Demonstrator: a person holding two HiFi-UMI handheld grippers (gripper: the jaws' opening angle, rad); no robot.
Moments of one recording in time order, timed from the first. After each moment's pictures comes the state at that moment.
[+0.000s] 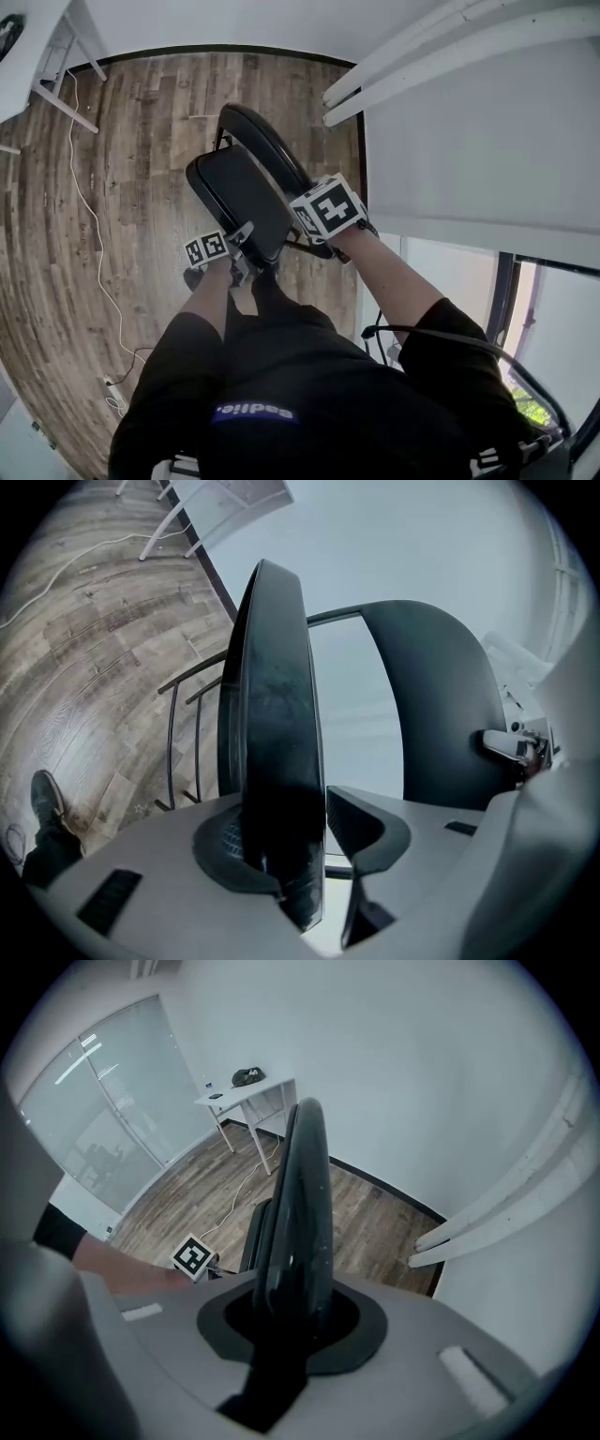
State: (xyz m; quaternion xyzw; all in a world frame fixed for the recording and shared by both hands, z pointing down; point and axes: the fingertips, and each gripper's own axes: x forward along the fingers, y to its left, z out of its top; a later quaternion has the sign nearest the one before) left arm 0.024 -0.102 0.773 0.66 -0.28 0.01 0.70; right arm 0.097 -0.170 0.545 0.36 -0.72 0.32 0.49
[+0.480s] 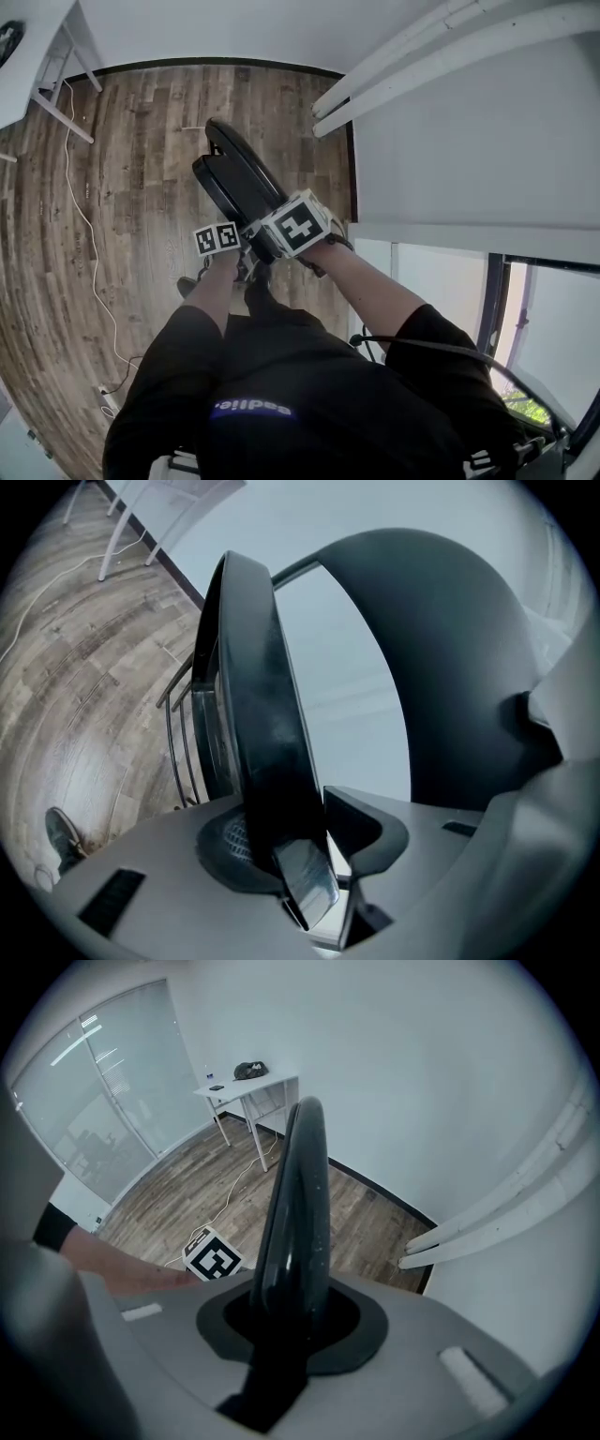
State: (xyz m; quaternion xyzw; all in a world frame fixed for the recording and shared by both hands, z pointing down) left arm 0.070 -0.120 0.741 0.69 -0.26 0.08 0.67; right arm 0.069 -0.156 0.531 0.37 -0.71 0.29 0.51
